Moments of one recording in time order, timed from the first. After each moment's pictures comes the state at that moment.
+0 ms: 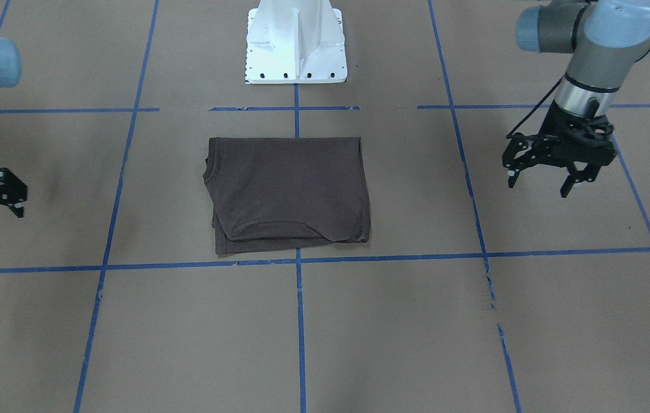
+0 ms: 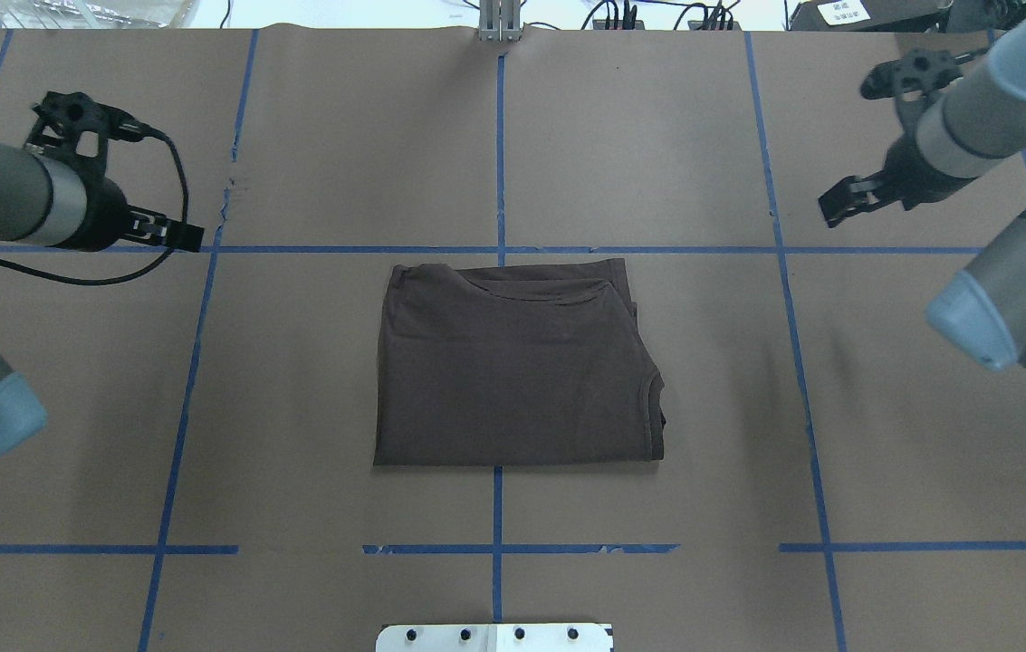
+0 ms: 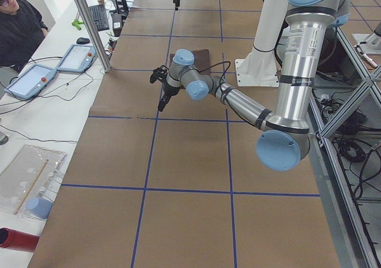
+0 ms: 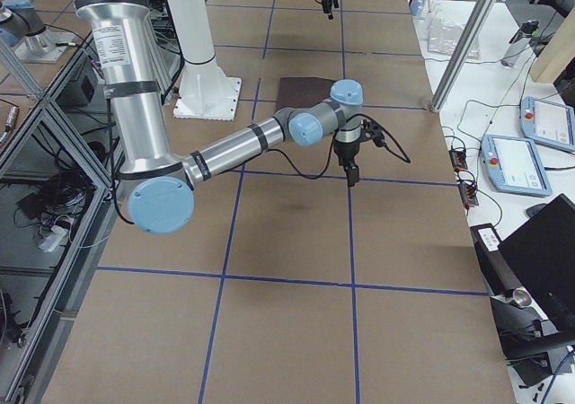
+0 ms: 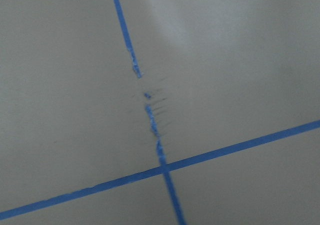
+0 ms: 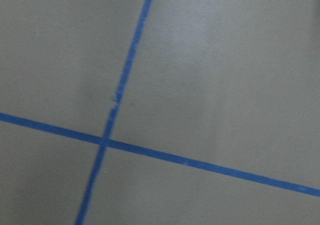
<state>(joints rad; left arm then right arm) -0.97 -1.65 -1.95 -1.92 -1.92 -0.56 1.16 -1.44 1.81 -1.50 2.12 0.30</state>
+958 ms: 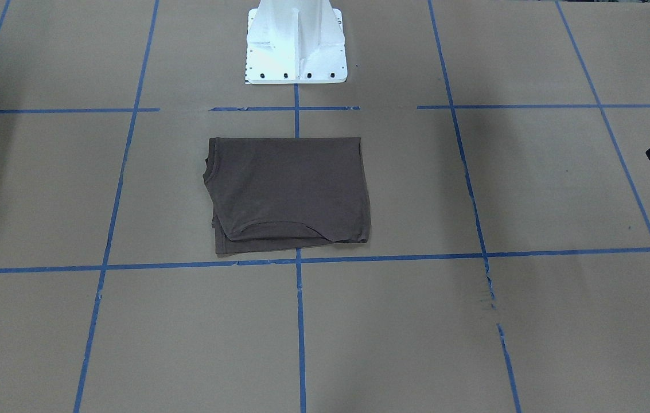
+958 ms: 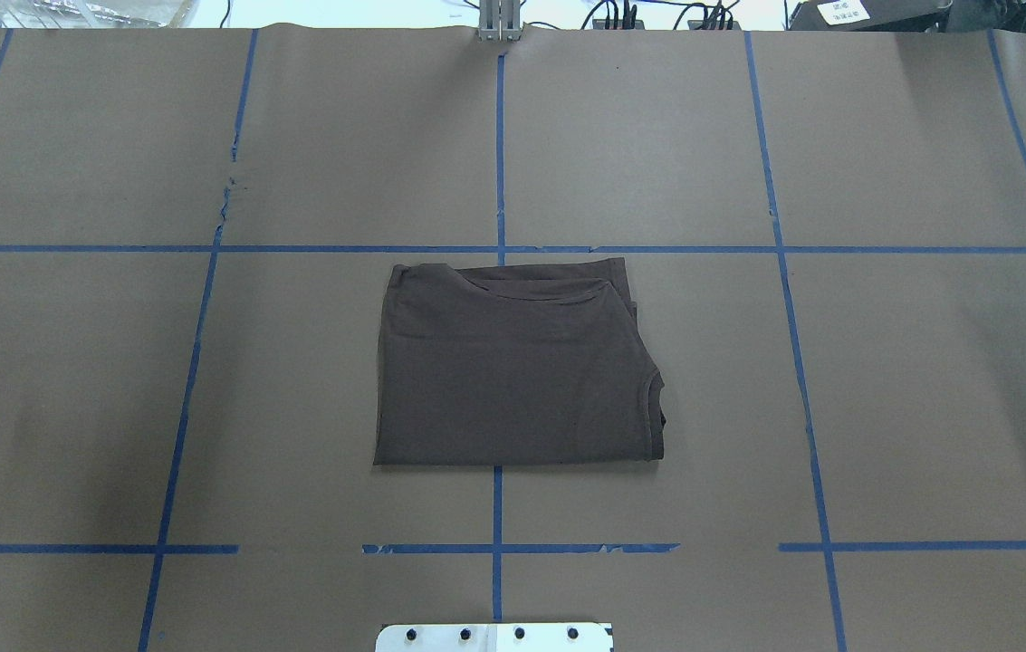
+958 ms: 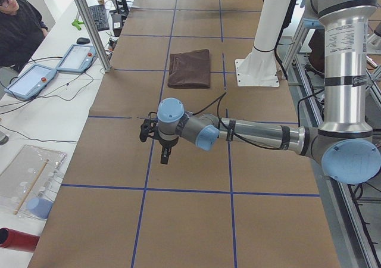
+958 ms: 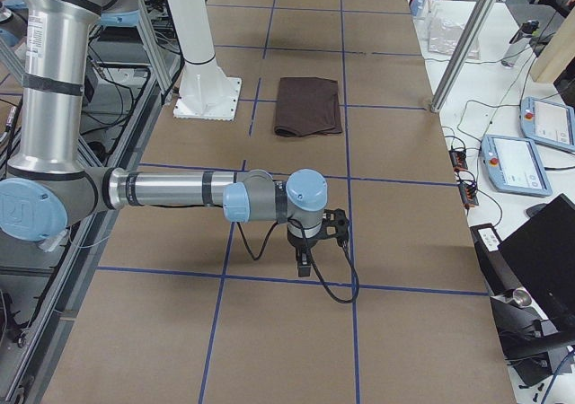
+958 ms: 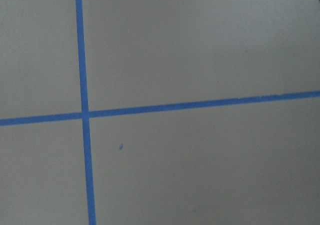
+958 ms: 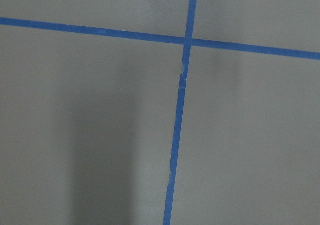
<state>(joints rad) -1.39 -1.43 -1.75 -1.92 -2.41 -0.27 1.51 -1.75 1.78 -1.54 2.34 0.00</state>
